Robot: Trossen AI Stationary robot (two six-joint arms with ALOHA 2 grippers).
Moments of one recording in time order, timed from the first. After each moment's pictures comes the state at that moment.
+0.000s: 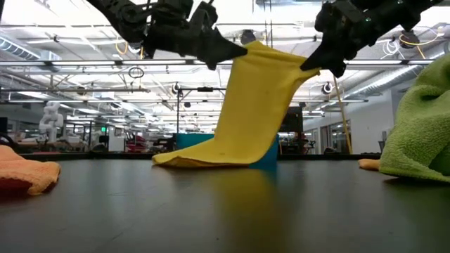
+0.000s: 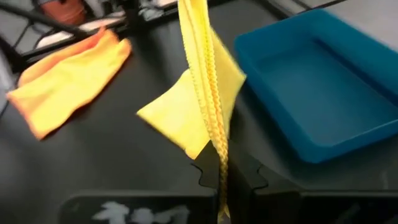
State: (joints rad) left arm 0.34 1.61 1.03 0.37 0.48 0.16; right arm -0.28 0.89 0.63 -0.33 -0.10 0.16
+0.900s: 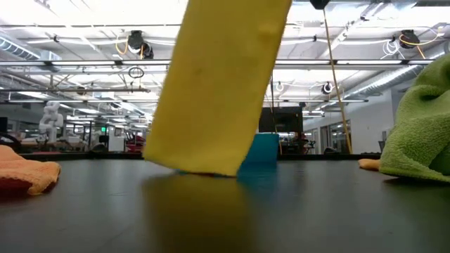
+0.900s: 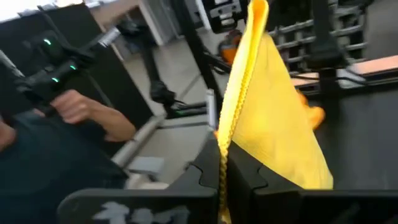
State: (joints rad) left arm -0.16 1.27 1.09 0.16 0.06 -0.08; right arm 0.03 0.93 0.84 -0.09 -0.45 0.35
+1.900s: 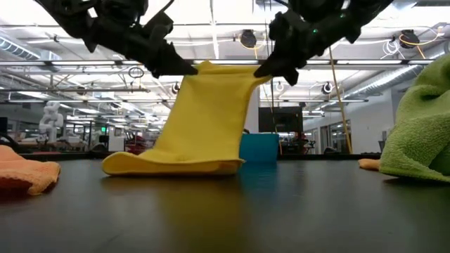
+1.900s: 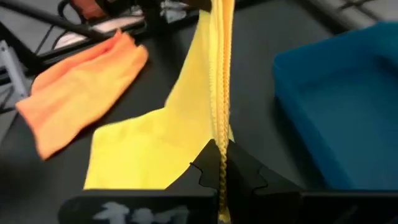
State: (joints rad) left arm 0.31 1.23 0.63 0.28 0.04 0.10; right arm -0.29 1.32 0.83 -0.09 -0.21 0.13
